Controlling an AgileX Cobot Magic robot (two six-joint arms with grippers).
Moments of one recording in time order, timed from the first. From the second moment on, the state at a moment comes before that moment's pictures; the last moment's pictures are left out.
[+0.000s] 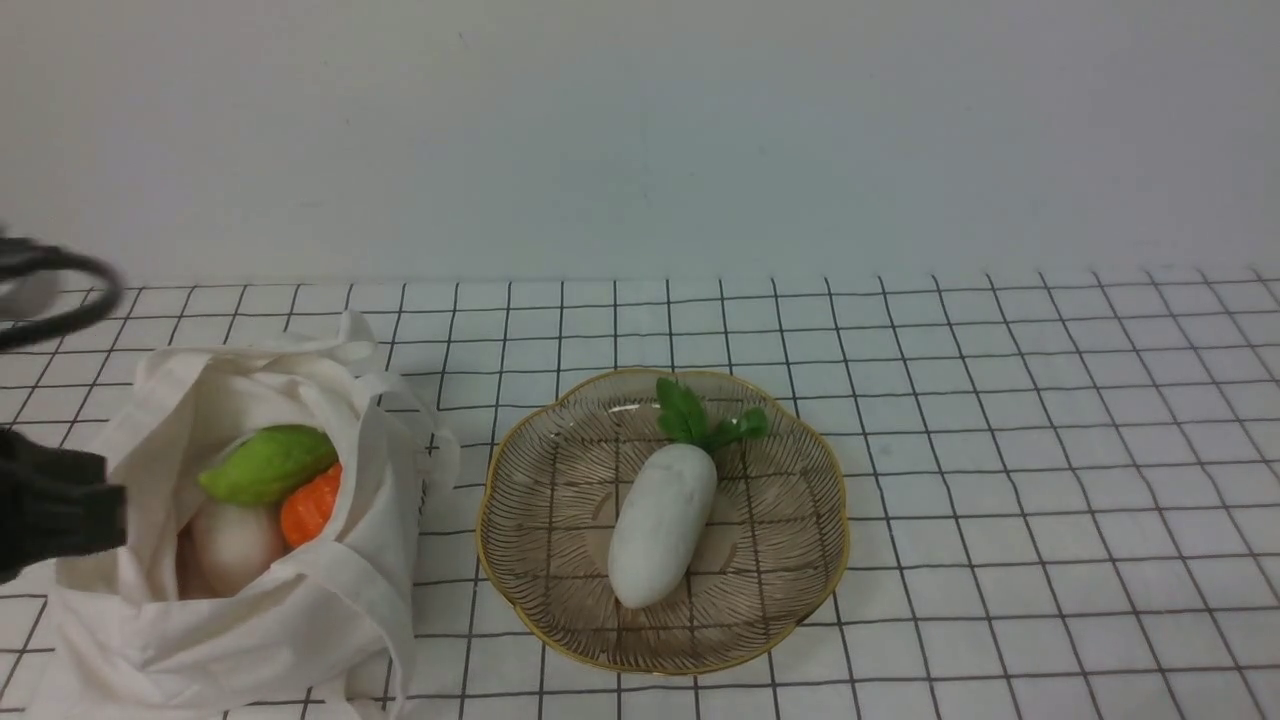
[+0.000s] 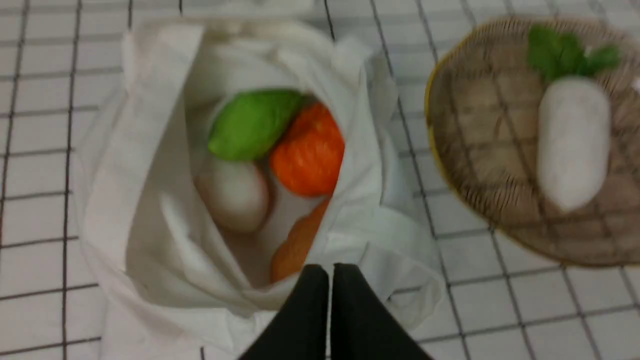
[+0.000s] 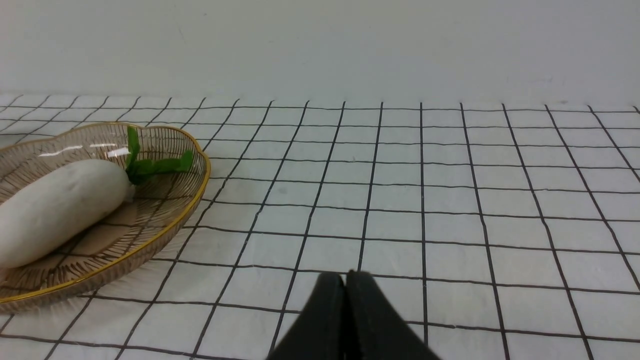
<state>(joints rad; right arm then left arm) 0.17 -0.01 0.03 -0.06 0.36 0.10 -0.05 0.91 -0.86 -0.13 0.90 0.11</state>
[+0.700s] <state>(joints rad) 0.17 -0.01 0.03 -0.06 0.36 0.10 -0.10 1.59 -1.17 0.13 0.88 0.34</state>
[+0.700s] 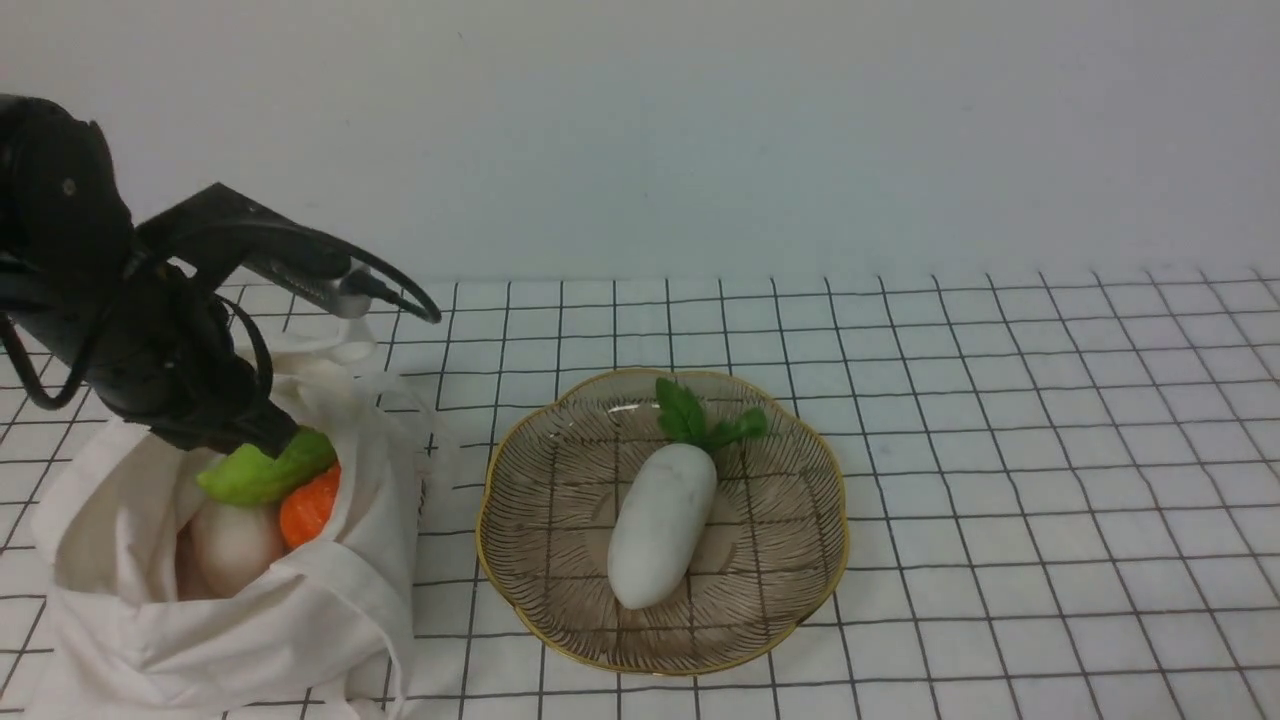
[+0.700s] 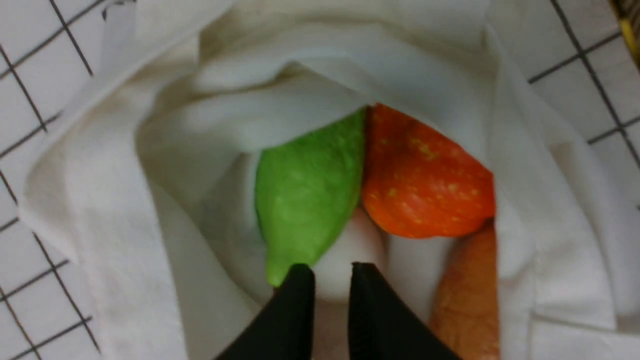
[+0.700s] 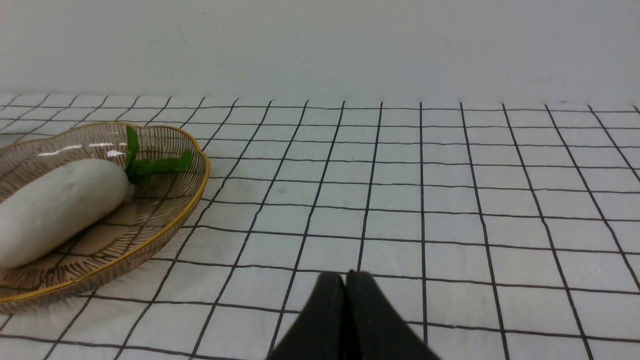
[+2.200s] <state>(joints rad) 0.17 -0.01 0.03 -0.06 0.36 0.10 -0.10 1.70 -1.33 0.18 1.21 0.21</state>
